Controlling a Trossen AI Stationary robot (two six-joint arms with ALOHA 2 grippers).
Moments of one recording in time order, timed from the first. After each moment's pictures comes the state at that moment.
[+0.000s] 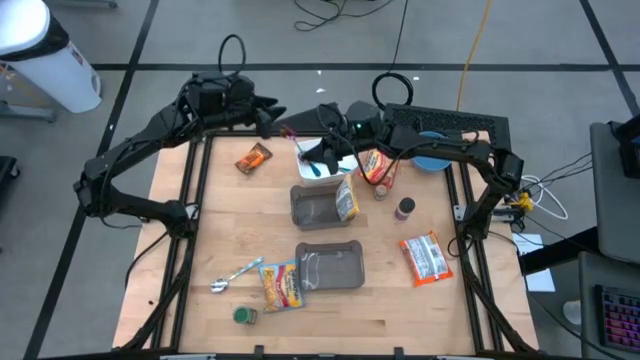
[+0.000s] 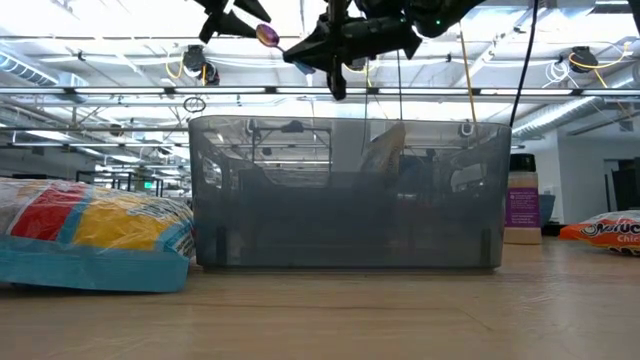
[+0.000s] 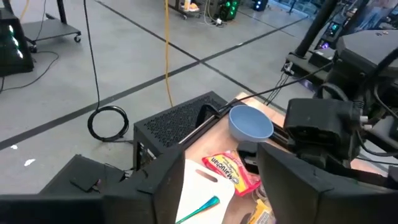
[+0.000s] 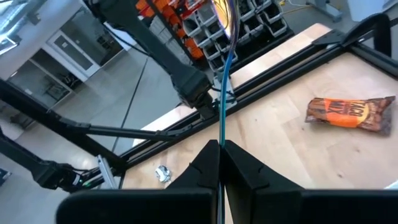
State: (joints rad) left arm 0.59 1.23 1.39 -0.46 0.08 -0.24; right arm -0.39 1.71 1.40 0.06 -0.53 0.47
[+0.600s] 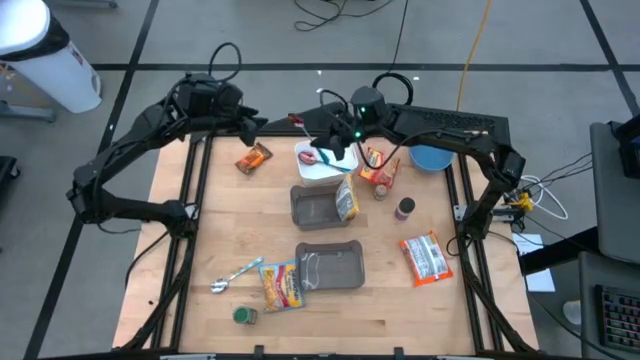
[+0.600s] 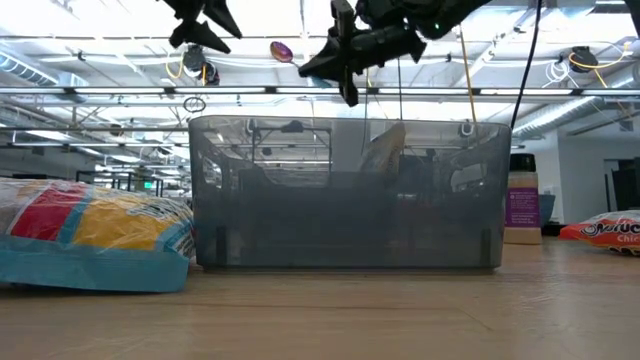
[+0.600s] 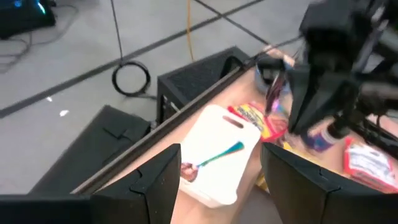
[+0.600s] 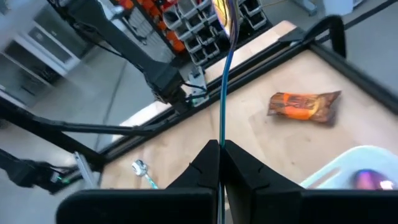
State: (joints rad) left arm 0.65 1.16 1.39 -0.74 0.10 -0.19; right arm -0.51 1.71 1.47 -0.11 -0.58 0.37
